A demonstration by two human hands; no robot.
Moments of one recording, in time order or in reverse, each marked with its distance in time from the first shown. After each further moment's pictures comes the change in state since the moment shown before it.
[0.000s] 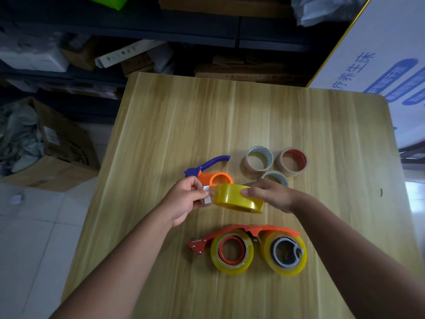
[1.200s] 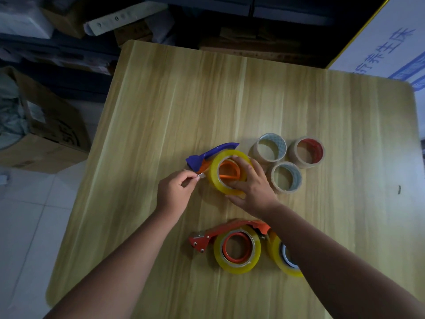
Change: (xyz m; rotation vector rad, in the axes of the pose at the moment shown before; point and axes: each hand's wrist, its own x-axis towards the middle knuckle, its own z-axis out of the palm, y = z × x) left_hand 0.051 -0.079 -0.042 0.803 0.538 0.758; right_hand 0.077 0.044 0.063 -0.774 0.533 -0.334
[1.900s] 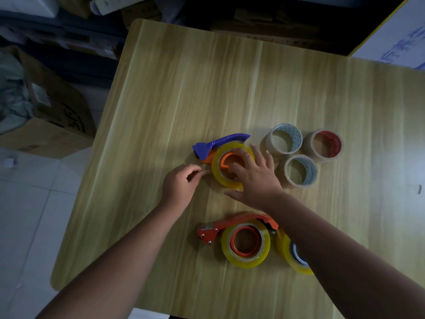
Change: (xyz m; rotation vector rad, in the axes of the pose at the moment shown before) left_hand -0.012 -0.032 0.014 0.011 -0.090 -0.067; right_hand 0.020 -0.029 -0.006 -0.254 -0.146 0.026
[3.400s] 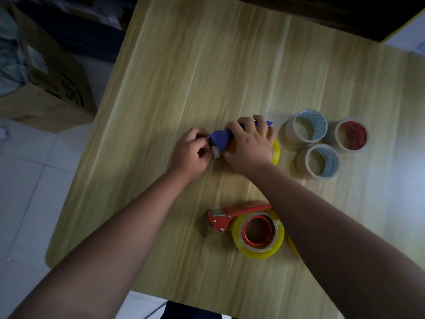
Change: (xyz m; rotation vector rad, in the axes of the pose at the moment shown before) left_hand 0.026 -0.026 0.004 -0.041 -0.038 0.091; right_hand 0.063 -0.043 0.014 0.082 0.207 0.214
